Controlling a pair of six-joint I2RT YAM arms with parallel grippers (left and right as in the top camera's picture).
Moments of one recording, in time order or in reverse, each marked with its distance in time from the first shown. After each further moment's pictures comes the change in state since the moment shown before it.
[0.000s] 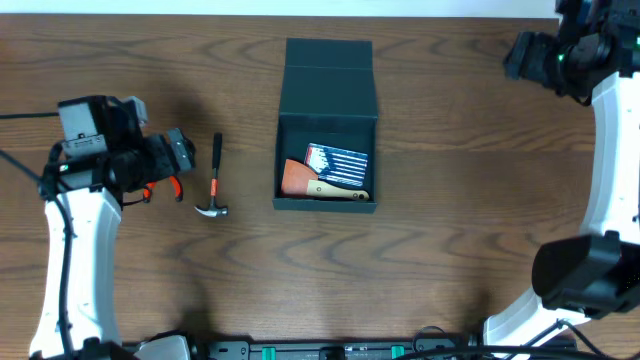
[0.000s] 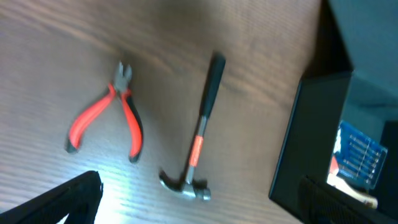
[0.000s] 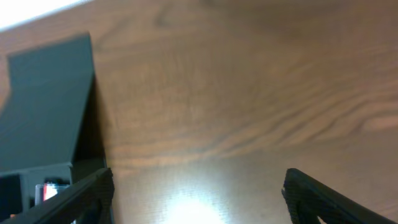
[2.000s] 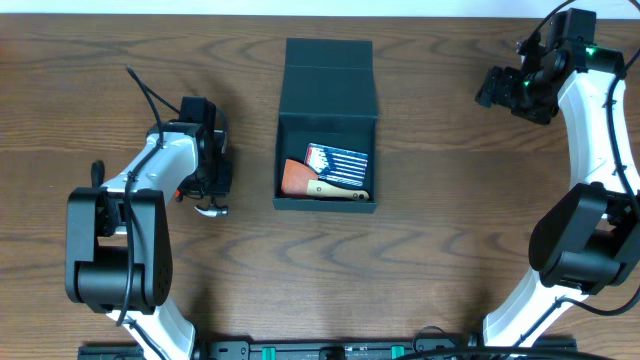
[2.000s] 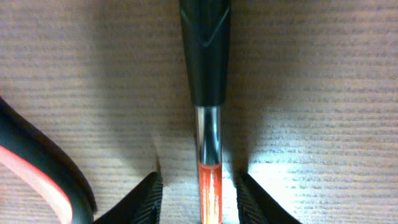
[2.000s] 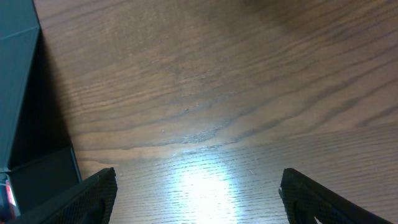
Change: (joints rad) left arm -0.275 0.494 0.031 0.055 -0.321 0.171; right arm 0.005 0.111 -0.189 0.124 -0.026 0.008
